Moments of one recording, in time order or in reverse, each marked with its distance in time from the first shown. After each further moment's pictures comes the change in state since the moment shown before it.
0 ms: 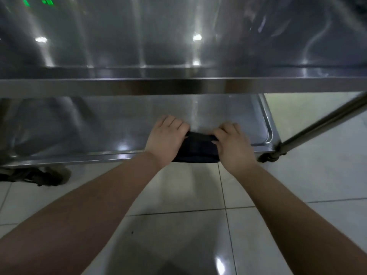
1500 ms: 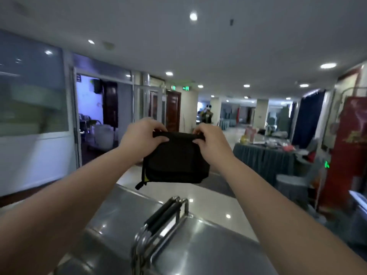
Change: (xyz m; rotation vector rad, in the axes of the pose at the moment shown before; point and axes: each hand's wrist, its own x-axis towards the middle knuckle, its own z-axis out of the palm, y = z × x) left_hand 0.043 -0.058 -1.213 0.173 0.641 -0.666; right_hand 0.242 -0.590 -0.992 0.508 0.444 -0.755
